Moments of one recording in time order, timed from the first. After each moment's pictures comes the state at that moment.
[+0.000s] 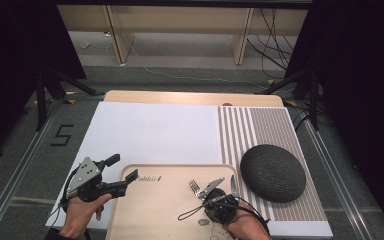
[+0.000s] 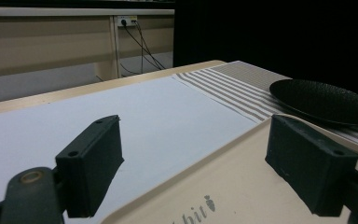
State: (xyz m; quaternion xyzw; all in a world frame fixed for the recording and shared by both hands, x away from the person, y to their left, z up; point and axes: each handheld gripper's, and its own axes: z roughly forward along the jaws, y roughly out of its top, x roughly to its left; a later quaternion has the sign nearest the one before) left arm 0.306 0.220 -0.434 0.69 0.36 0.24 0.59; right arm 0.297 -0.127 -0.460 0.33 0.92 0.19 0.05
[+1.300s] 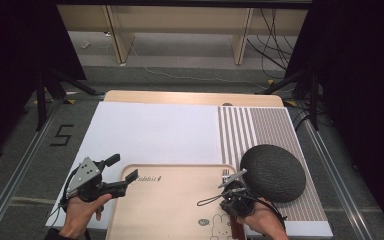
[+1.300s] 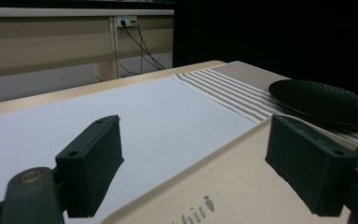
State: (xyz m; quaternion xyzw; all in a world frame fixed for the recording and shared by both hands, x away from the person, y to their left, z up) left arm 0.306 0.220 -0.433 0.69 0.36 0.24 0.59; right arm 0.311 -0.171 -0.454 0.39 0.90 0.19 0.04
